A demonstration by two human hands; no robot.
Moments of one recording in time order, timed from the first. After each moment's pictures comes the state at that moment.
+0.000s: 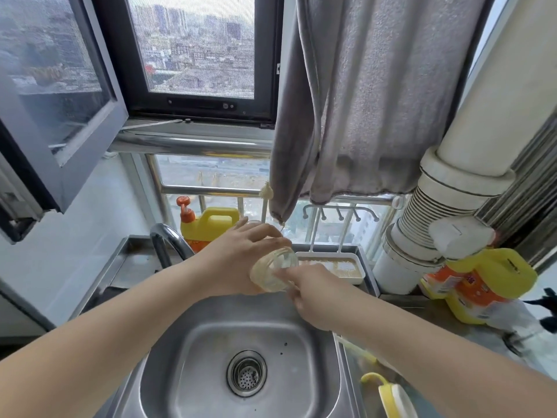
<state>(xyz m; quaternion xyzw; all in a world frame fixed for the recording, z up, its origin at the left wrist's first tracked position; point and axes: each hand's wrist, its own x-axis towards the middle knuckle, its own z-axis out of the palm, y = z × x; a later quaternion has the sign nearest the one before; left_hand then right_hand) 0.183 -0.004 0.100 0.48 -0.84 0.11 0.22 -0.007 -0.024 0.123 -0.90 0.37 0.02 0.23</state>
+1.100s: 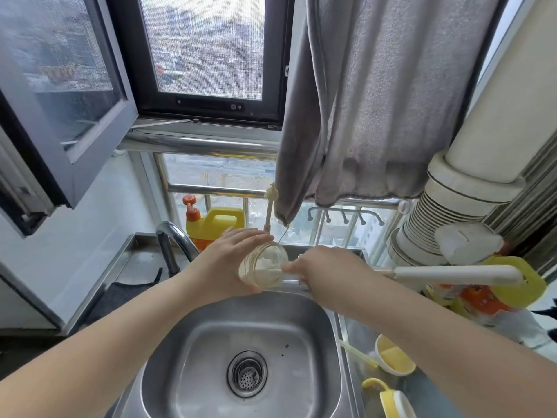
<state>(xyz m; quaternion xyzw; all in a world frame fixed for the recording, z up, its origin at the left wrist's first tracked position) 0.196 0.015 0.083 0.58 -0.76 -0.02 0.30 -0.005 -0.043 0.144 -0.95 0.30 0.07 -0.01</state>
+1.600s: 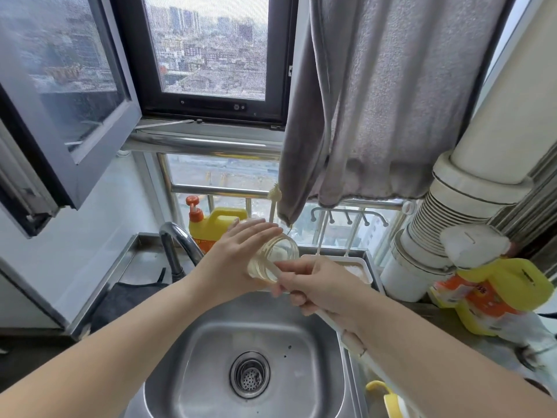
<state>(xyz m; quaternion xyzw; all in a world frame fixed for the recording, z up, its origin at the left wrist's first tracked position) 0.189 0.009 0.084 0.55 -0.76 0.06 0.34 0.000 -0.029 0.127 -0.61 0.35 -0.11 0.71</state>
